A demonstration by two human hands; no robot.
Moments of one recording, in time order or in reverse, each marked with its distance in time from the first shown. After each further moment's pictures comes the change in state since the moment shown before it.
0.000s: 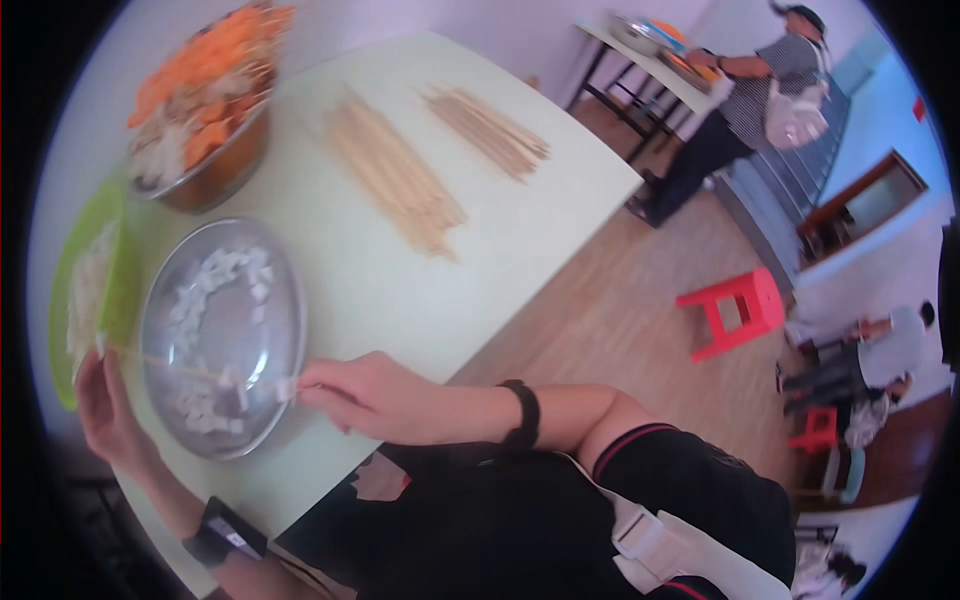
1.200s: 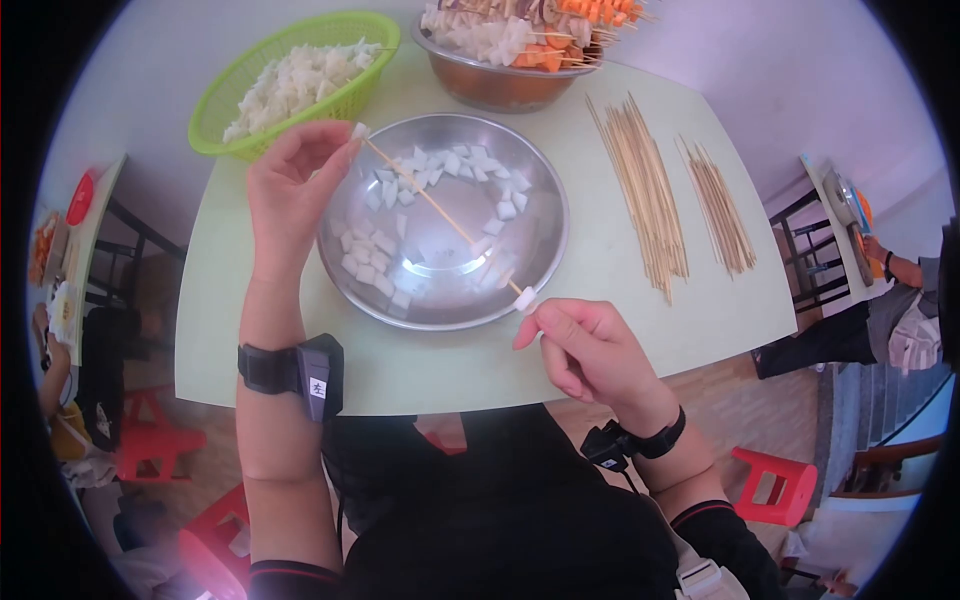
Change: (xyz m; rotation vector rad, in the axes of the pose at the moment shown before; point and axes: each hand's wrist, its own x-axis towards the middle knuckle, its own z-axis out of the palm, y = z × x) left_hand -0.003 0.027 0.016 -0.077 -0.172 -0.109; right_hand 0.018 -0.026 -0.016 0.338 -0.310 0.418
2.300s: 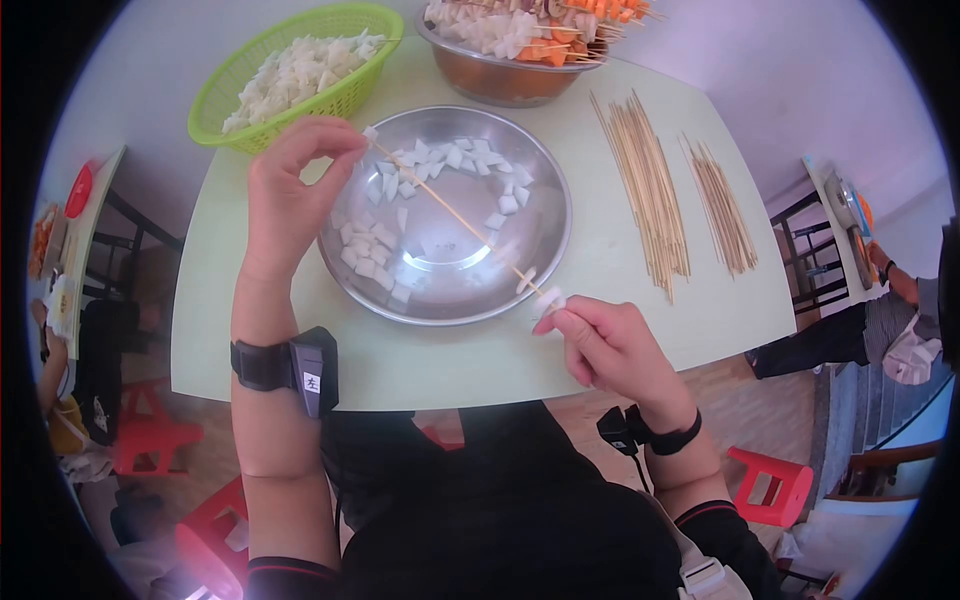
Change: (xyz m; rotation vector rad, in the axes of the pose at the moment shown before) left_hand -0.002 0.009 -0.005 0.283 -0.116 0.199; right_hand -0.008 -0.001 -0.014 -0.590 0.139 -0.089
